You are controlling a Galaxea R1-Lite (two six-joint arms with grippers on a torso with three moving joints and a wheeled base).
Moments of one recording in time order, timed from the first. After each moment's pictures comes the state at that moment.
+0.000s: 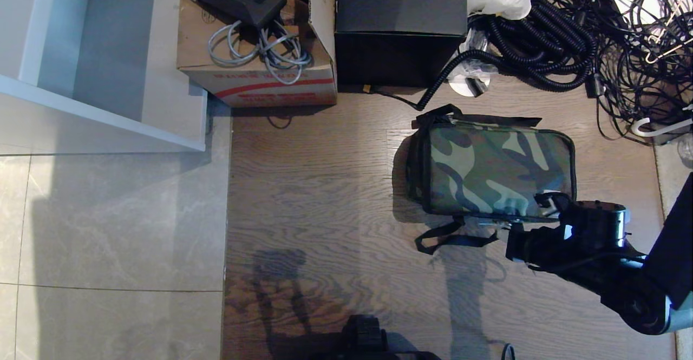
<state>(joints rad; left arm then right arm) 0.00 0.00 0.00 0.00 0.00 -0.01 0.08 2.07 -0.43 -1.22 0.16 0.15</state>
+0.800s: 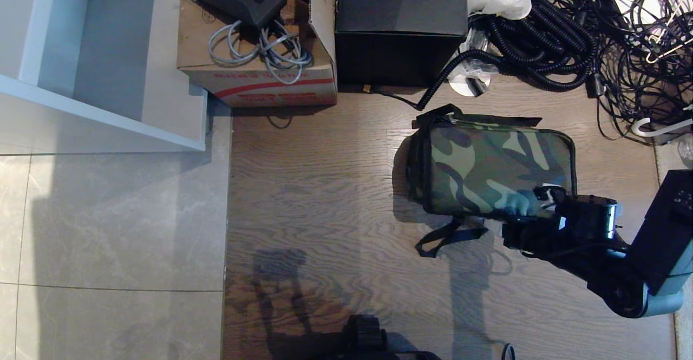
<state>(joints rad) 0.00 0.00 0.00 0.00 0.01 -0.01 0.03 2.17 -0.54 -1.25 0.15 0.17</state>
